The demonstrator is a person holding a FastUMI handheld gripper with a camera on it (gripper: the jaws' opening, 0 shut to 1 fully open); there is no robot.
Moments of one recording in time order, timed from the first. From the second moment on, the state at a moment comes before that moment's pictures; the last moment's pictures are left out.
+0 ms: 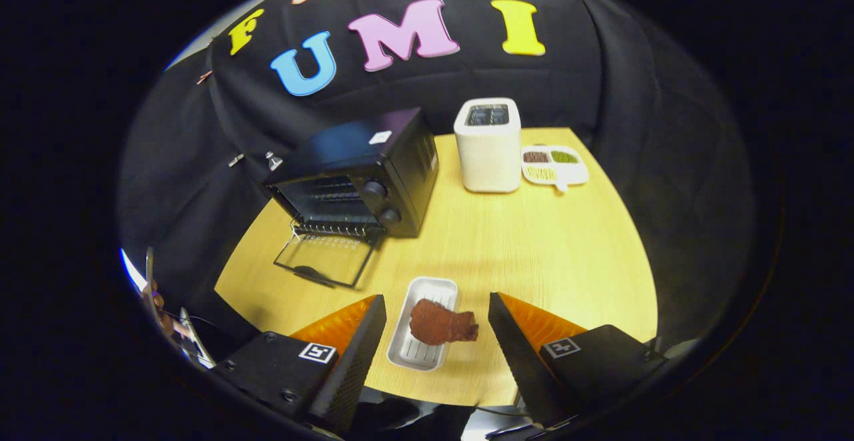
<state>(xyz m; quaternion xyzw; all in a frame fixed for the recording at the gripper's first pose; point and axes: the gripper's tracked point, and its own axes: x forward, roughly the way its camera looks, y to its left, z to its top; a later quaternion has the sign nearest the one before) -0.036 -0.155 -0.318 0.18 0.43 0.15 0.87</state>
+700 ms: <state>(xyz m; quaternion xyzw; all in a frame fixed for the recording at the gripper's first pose) -0.038 -0.117 -0.393 0.34 0.52 0.19 0.76</state>
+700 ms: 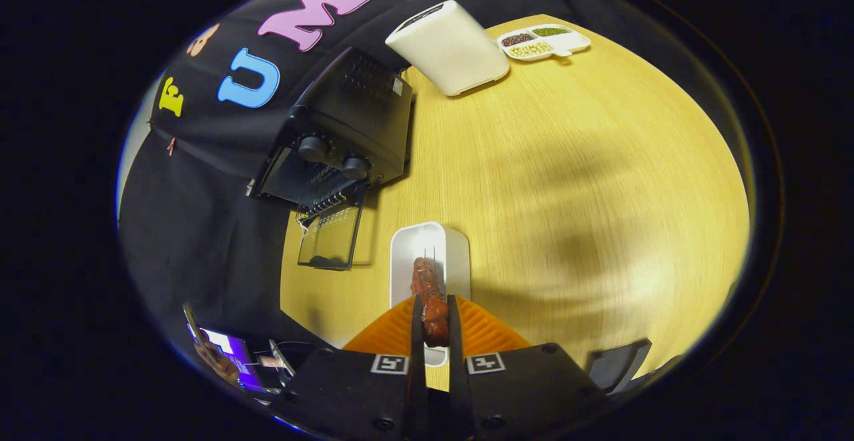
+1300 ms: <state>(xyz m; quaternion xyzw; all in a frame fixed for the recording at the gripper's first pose) -0.022 -0.081 -0.259 0.34 0.40 0.17 0.84</state>
